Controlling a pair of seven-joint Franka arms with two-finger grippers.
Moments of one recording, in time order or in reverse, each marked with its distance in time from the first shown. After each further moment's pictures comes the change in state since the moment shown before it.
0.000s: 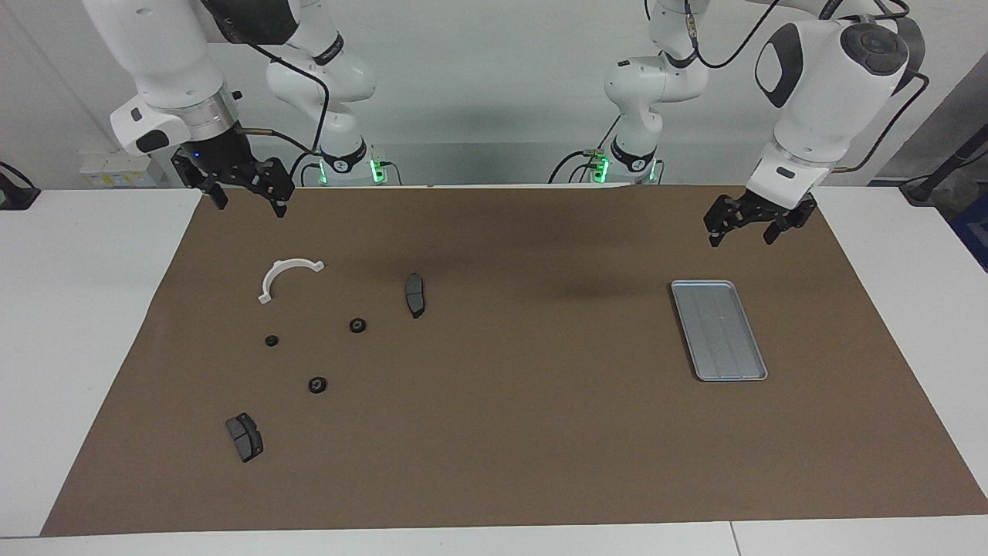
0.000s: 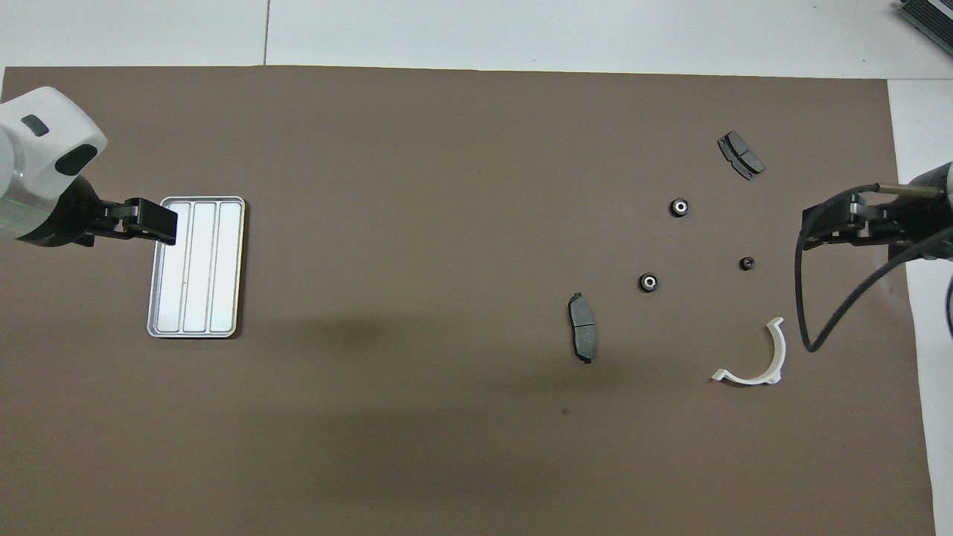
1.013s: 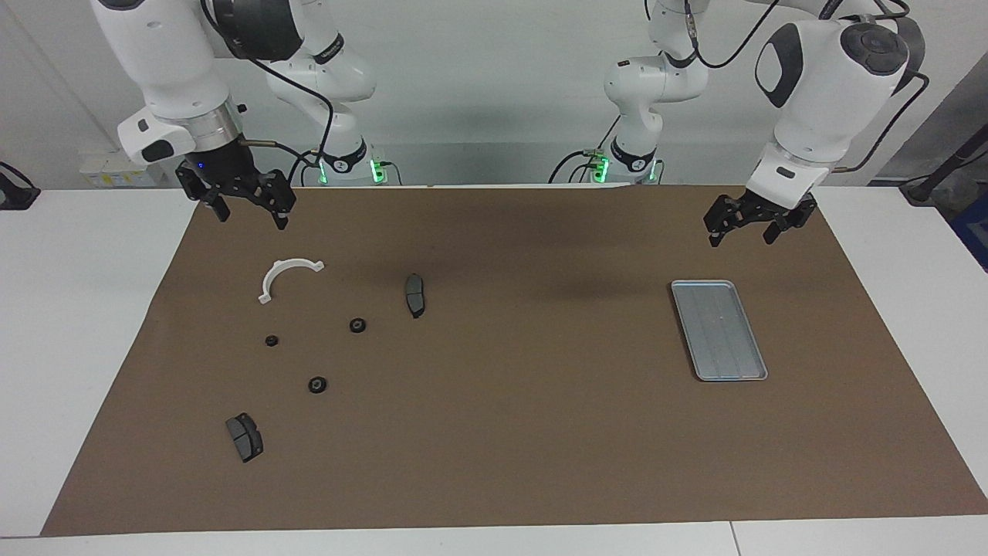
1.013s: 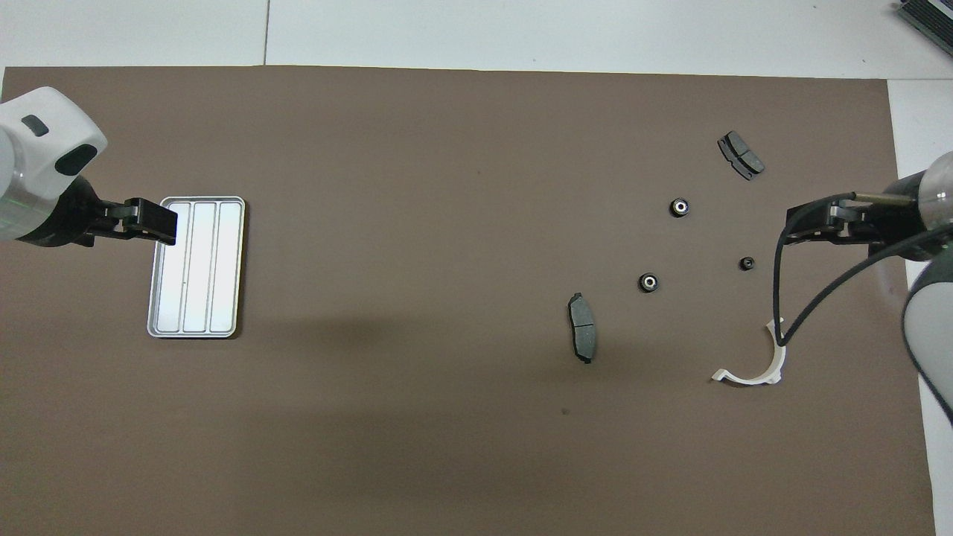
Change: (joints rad) left arm 0.000 0.000 0.000 0.000 0.000 0.000 0.000; right arm -0.003 -0.046 0.001 -0.171 -0.002 0.198 0.002
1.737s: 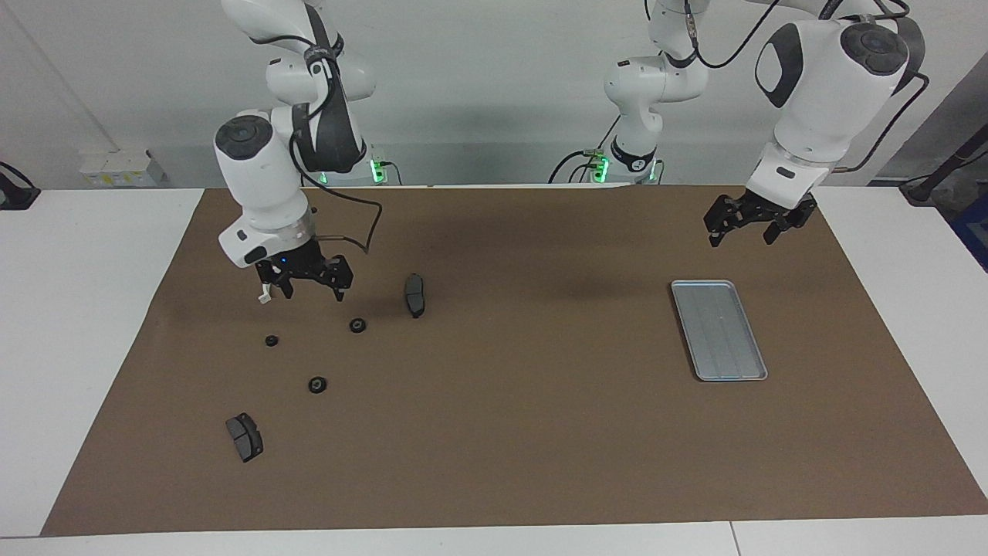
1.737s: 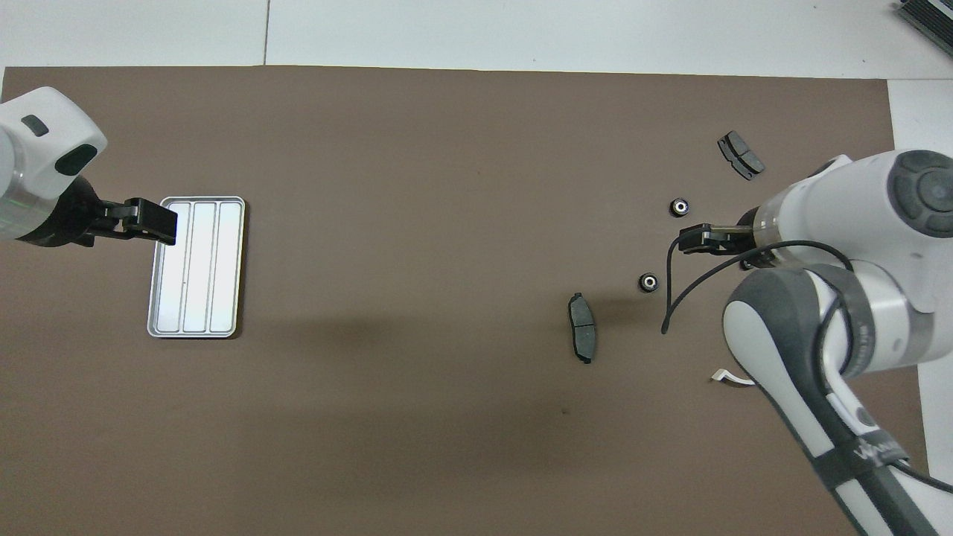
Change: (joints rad) left arm 0.000 0.000 0.000 0.000 0.000 0.000 0.000; right arm 0.083 0.141 0.005 -0.305 0.000 0.475 0.002
